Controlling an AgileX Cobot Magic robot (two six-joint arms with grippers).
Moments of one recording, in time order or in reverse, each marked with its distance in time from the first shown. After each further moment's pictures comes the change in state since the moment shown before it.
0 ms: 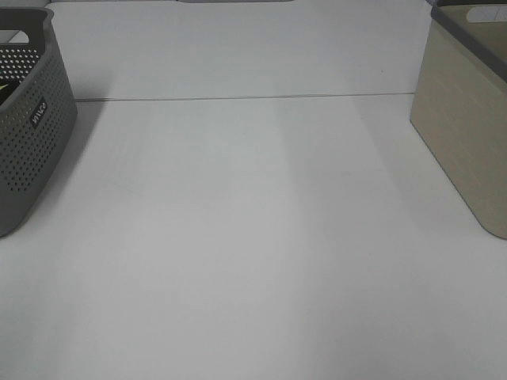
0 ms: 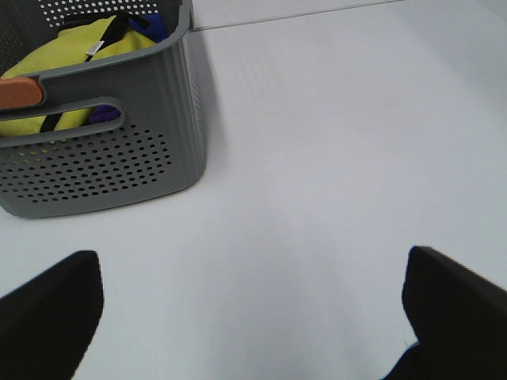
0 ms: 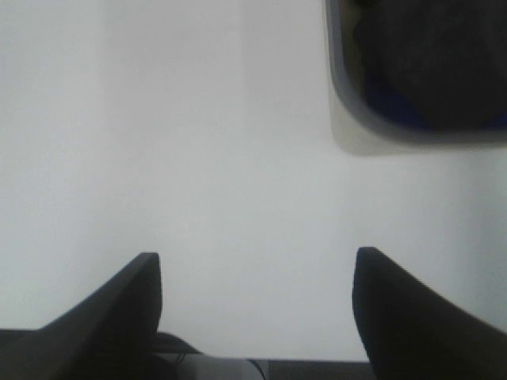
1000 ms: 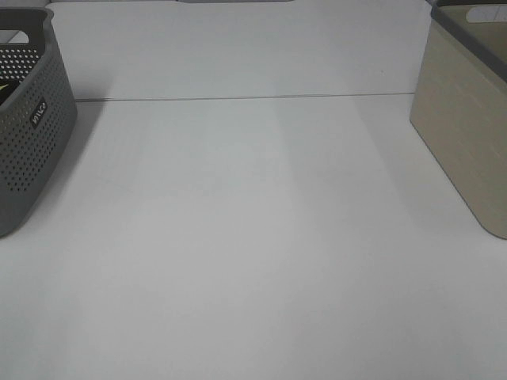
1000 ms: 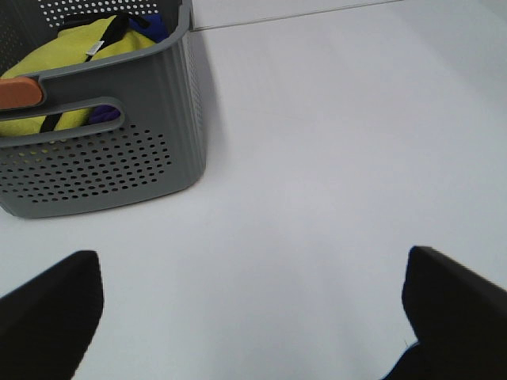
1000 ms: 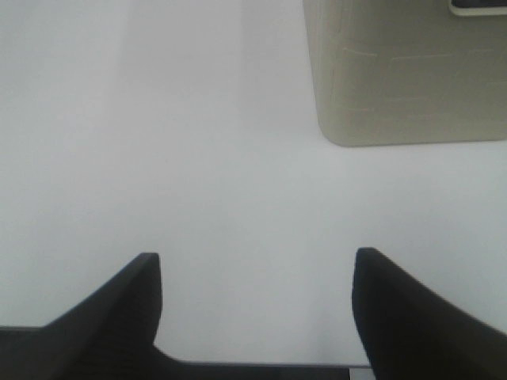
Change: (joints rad) left arm 0.000 0.000 0.000 0.000 0.000 0.000; right arm 0.000 -0.986 0.647 -0.022 -0.143 -0.033
